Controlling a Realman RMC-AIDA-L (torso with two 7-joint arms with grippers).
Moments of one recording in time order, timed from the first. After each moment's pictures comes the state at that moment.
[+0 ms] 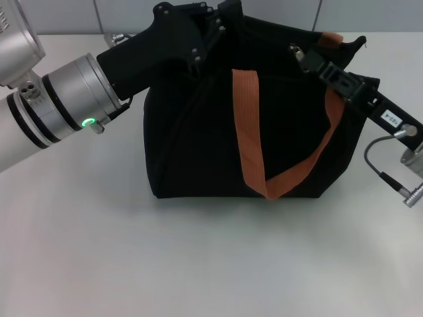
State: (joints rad) left arm -0.58 -2.08 1.38 0.49 0.88 1.37 -0.89; right arm 0.55 2.08 -0.49 -0.10 -1.55 -1.62 1.40
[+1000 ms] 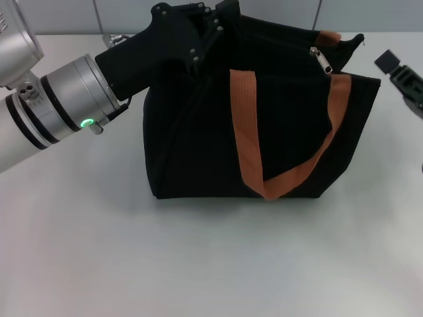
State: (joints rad) left arm -0.57 -2.08 1.38 0.49 0.88 1.37 -0.89; right arm 0.41 2.08 -0.37 -0.17 -1.54 -1.70 1.41
